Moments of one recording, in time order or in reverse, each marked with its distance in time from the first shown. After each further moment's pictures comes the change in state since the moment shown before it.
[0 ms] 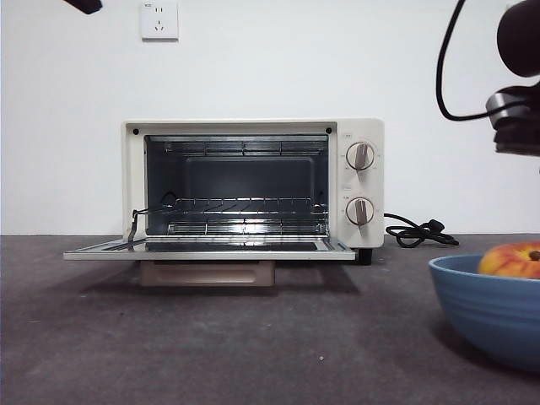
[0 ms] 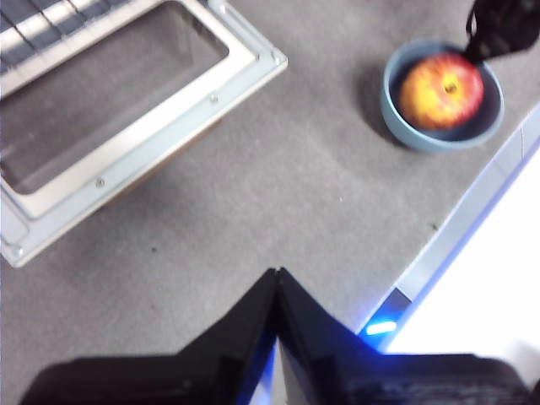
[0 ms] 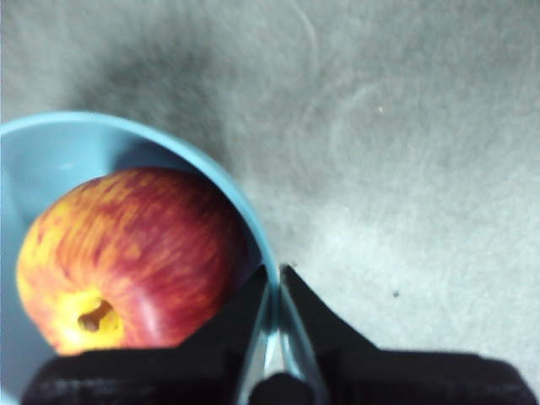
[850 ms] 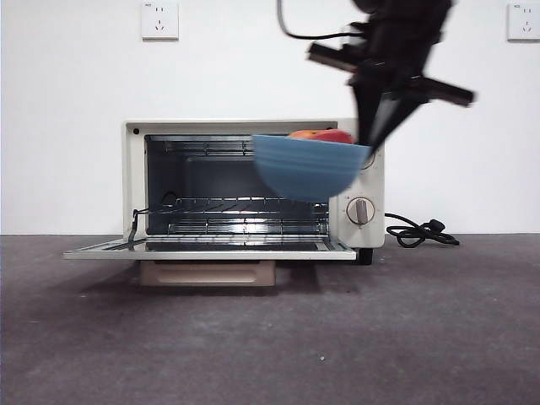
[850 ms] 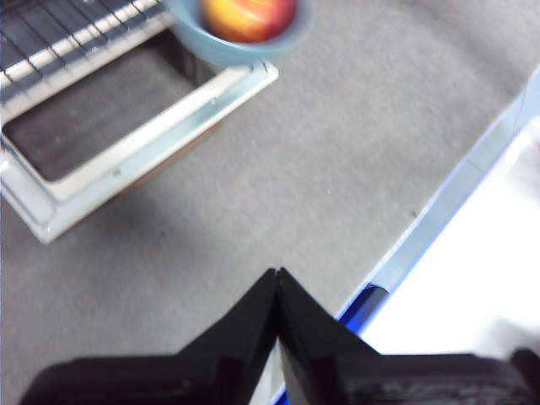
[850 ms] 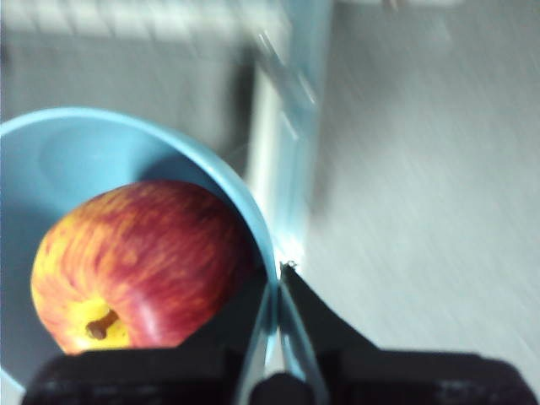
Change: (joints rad) left arm 0.000 -0.205 0.000 -0.114 -0.005 0.007; right arm 0.182 0.496 0.842 -0.092 -0.080 0.200
